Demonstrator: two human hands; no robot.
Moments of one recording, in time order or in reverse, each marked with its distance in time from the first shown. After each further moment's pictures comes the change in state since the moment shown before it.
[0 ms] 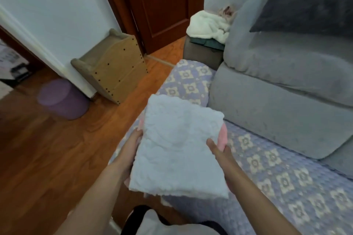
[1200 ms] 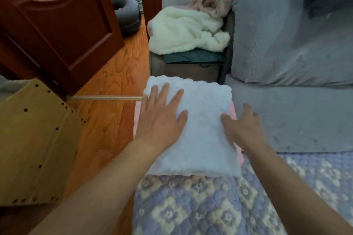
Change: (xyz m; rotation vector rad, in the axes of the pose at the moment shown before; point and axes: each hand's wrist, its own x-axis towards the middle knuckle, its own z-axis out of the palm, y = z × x) left_hand 0.412 0.290 0.104 1.464 -0.158 1.338; right_hand 0.367 -0.200 0.119 -0.414 0.939 -0.074
